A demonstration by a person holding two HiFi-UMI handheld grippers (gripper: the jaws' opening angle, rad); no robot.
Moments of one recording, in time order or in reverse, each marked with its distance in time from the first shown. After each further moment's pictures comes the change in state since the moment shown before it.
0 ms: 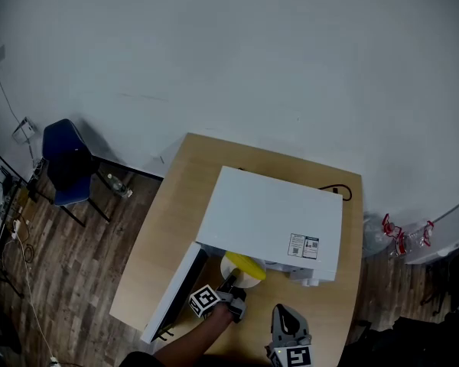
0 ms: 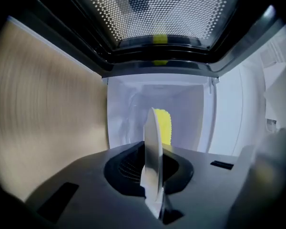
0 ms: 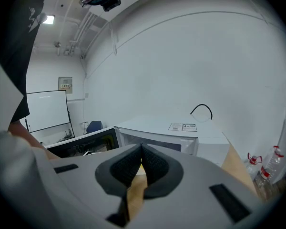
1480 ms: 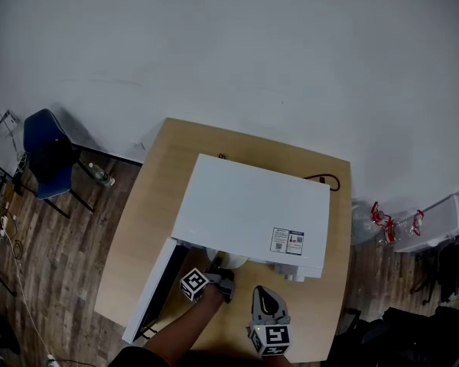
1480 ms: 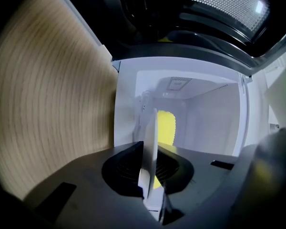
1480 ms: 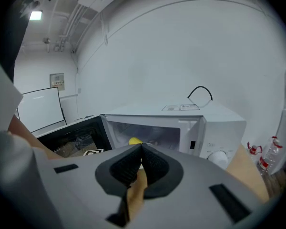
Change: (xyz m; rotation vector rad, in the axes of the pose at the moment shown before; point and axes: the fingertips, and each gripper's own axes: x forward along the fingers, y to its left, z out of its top) left arm 0.052 0.033 0.012 -0.044 -0.079 -0.007; right arm 0.053 -0.024 -0.049 0.073 0.124 -0.025
